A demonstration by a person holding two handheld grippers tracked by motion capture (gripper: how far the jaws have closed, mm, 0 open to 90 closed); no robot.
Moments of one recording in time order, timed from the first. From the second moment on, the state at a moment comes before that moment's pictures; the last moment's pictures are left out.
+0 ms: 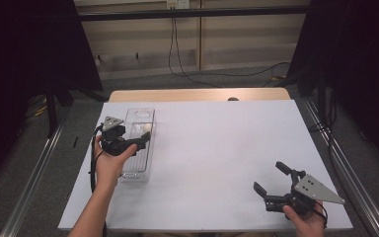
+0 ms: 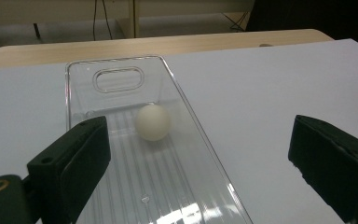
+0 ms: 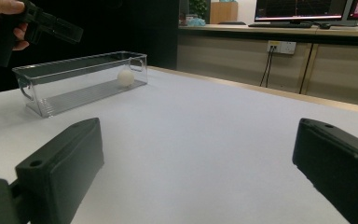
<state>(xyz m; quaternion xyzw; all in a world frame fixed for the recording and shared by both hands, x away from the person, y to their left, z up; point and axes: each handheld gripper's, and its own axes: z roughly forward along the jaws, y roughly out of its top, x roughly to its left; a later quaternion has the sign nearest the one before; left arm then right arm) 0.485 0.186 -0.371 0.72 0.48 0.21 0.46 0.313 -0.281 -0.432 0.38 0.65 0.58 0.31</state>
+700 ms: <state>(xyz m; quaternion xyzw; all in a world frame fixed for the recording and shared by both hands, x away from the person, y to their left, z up) 0.461 0.190 -0.378 0.71 0.47 0.21 0.48 0.313 -0.281 -0.433 0.38 0.65 0.58 0.31</state>
